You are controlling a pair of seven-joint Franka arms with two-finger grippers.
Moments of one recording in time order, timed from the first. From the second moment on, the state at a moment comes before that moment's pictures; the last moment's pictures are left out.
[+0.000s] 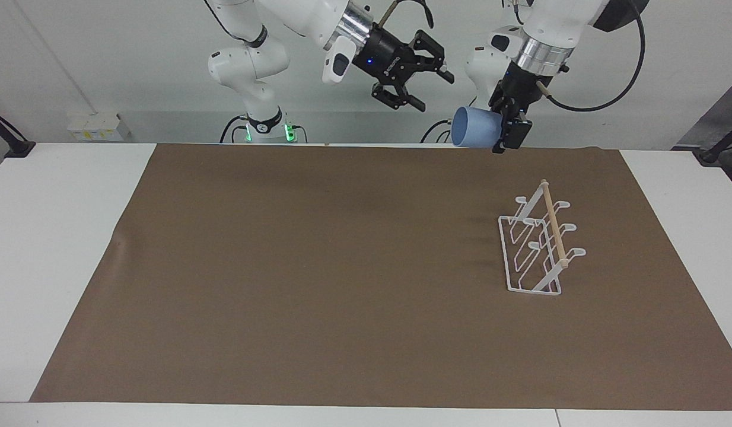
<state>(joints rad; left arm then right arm) -0.26 -0.15 -0.10 -1.69 -0.04 1.67 1.30 0.41 -0.05 0.14 -1.71 0.84 2.17 0.32</state>
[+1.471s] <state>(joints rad) -0.28 -0.04 -0.14 -1.93 0.86 1.86 1.00 0.11 -0.06 0.12 -1.68 0.02 1.68 0.29</state>
